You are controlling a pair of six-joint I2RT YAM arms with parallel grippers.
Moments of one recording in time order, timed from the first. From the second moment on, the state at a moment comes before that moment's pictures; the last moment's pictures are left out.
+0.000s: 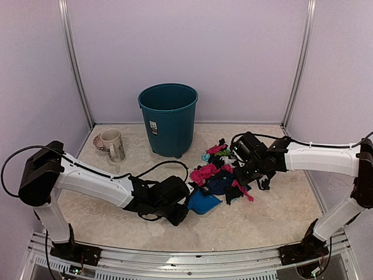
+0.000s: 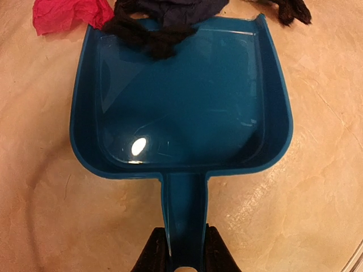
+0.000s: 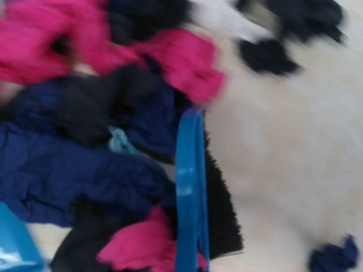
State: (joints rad) left arm -1.19 1.79 0.99 -0.19 -0.19 -0.31; right arm 0.81 1.50 1.02 -0.59 0.35 0.28
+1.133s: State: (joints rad) left arm -1.20 1.76 0.91 -0.14 -0.20 -0.33; right arm 0.94 1.48 1.26 -0.65 0.48 0.20
